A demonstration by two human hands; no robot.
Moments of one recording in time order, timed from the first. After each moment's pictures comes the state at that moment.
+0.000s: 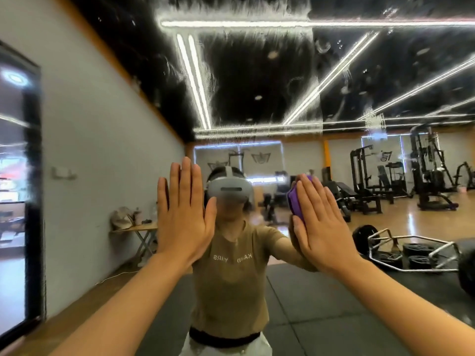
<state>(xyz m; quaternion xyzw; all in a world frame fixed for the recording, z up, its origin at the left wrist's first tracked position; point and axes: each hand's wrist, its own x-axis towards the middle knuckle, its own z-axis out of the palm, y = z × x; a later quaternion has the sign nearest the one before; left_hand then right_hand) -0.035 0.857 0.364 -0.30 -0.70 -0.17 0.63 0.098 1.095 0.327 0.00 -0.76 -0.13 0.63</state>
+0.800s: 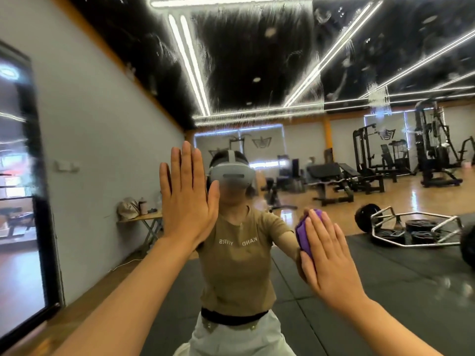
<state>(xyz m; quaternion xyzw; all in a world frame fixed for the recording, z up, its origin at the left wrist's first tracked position) -0.035 0.856 0.365 -0.30 -0.69 -0.17 0.64 0.097 1.089 0.222 -0.01 -0.78 -0.10 0.62</state>
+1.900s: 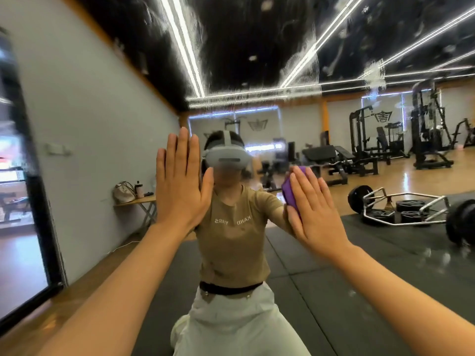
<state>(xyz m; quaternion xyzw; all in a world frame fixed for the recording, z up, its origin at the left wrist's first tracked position) -0.032 0.848 0.350 -0.34 -0.69 -0.18 0.62 0.098 1.084 0.261 0.01 -0.78 -0.11 0.61</state>
